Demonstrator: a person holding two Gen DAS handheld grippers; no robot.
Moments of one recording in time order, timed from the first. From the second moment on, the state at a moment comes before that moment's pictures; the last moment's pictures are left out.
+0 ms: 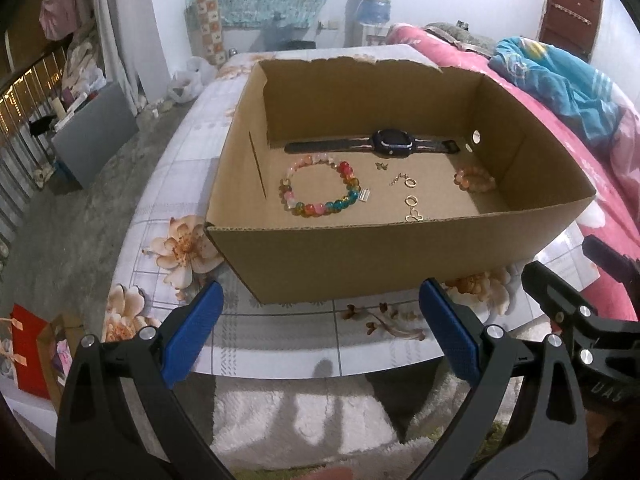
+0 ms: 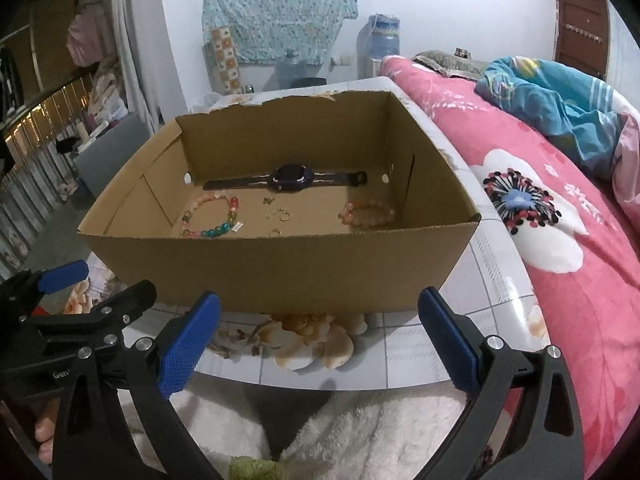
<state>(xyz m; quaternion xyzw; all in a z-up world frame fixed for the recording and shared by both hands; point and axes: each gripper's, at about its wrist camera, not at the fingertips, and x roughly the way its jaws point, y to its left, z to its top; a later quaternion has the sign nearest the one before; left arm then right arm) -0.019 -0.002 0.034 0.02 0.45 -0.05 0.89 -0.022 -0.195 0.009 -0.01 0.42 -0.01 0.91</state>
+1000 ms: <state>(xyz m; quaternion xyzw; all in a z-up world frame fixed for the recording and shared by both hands) -0.012 -0.003 0.026 0.02 0.47 -0.04 0.88 -0.016 -0.198 0.004 -0.02 0.44 -0.01 0.90</state>
